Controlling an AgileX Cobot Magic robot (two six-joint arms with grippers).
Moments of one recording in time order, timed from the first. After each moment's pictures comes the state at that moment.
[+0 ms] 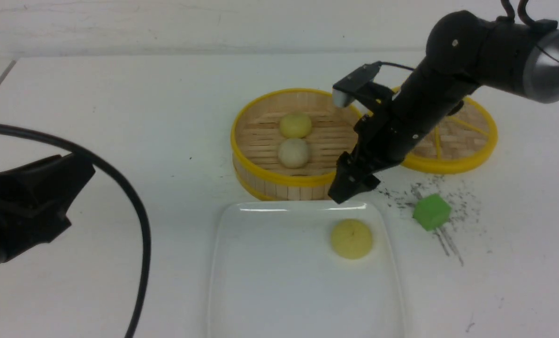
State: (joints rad) right arm 0.38 2.00 -1.67 0.50 1.02 -0.70; left arm 0.11 0.68 -0.43 1.72 -0.61 -1.98
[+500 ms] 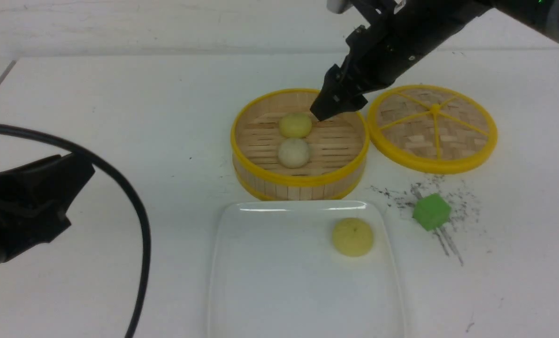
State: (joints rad) right arm 0.38 2.00 -1.94 0.50 1.05 -0.63; left arm 0.11 0.68 -0.43 1.72 -0.61 -1.98
